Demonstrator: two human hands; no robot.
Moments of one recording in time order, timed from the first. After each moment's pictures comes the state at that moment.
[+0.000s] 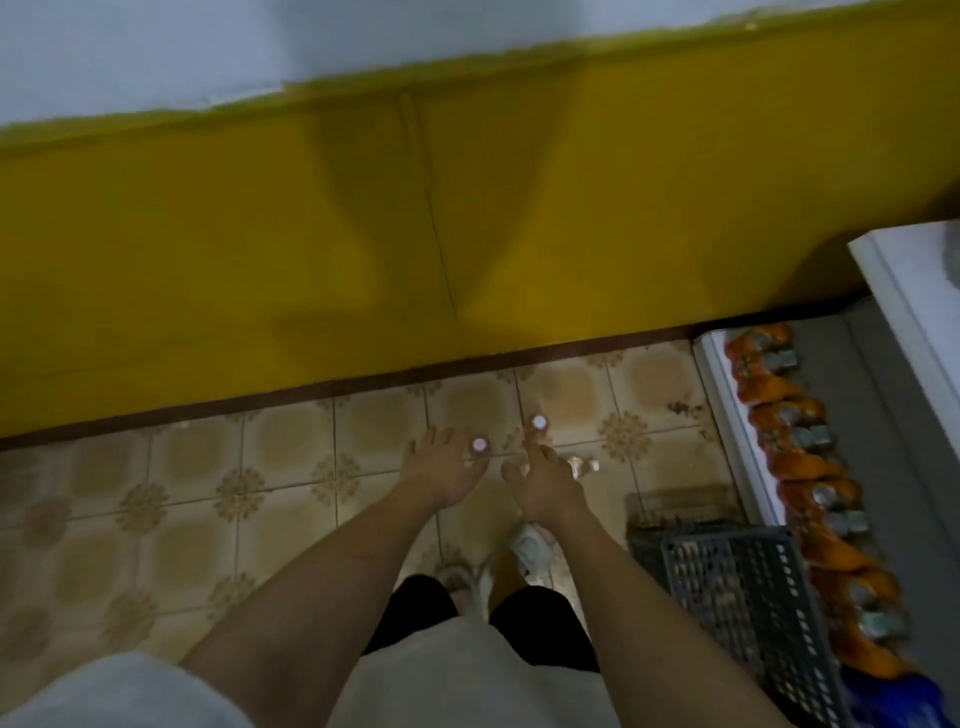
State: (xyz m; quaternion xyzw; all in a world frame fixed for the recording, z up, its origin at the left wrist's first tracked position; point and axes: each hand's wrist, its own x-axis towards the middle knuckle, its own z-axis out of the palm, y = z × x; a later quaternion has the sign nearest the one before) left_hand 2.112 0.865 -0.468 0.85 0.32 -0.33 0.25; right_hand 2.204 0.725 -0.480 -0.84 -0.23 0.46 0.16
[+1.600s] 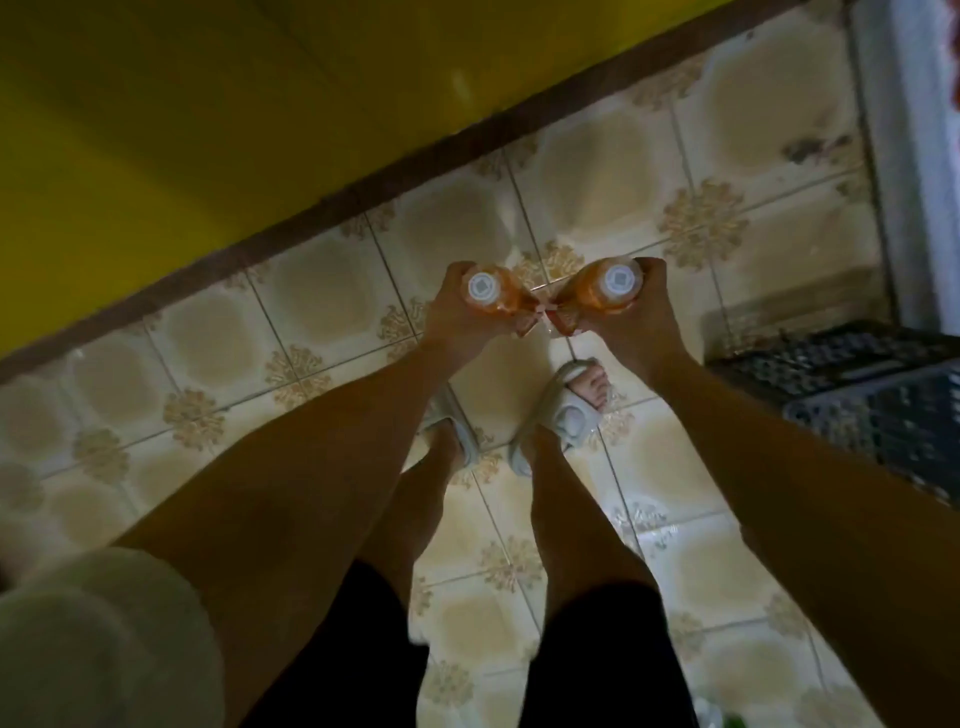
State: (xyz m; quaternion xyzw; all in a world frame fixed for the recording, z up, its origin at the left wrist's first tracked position) left_hand 2.196 0.907 -0.840 0.65 0.45 -0.19 0.58; right_hand 2.311 0.709 -0.828 -0.80 0.03 0.42 0.43
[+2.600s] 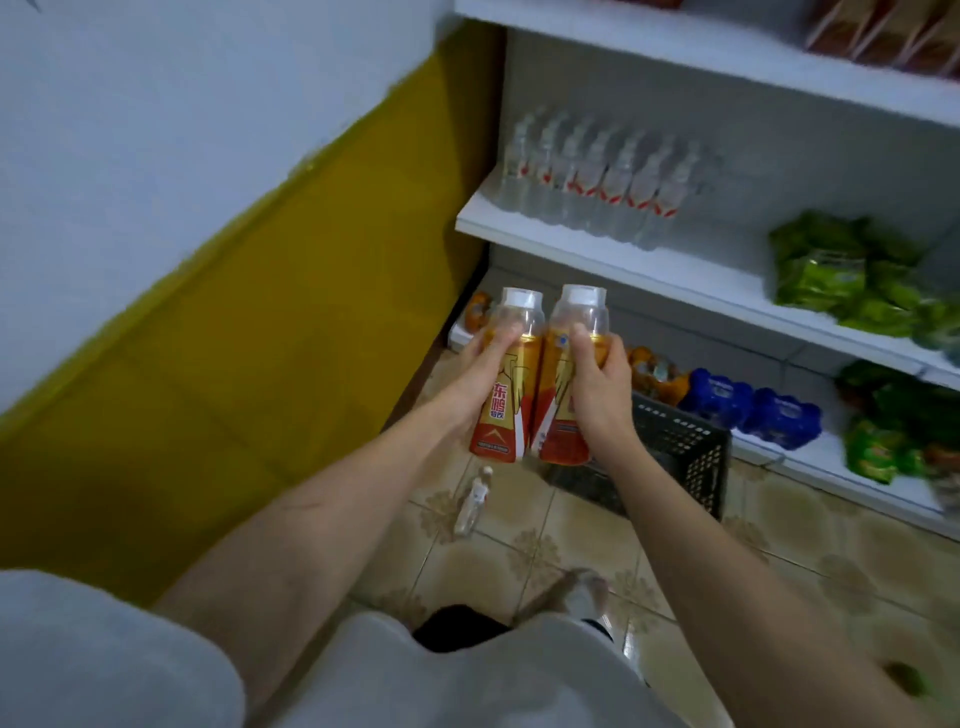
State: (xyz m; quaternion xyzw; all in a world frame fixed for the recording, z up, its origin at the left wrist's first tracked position) left_hand 2.207 0.804 -0.300 0.66 0.01 -0.31 0.68; right_hand 2.131 0.678 -0.270 -0.72 0.26 -0.13 0.63
